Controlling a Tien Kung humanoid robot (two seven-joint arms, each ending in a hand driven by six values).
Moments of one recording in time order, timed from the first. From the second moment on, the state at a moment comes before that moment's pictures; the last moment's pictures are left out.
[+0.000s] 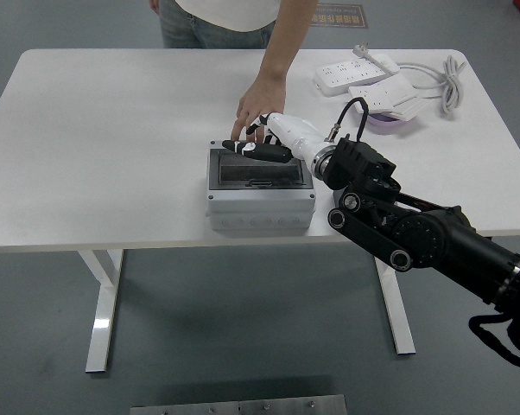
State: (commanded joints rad) left arm -0.13 0.35 -0.91 -0.47 0.82 0.28 0.57; right arm 0.84 -0.15 0.62 1.04 -1.65 -0.09 -0.29
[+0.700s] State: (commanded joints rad) left arm -0.10 0.34 -0.88 -0.47 0.77 0.29 0.56; right arm 0.50 -0.28 1.22 1.33 -1.37 0.04 -0.09
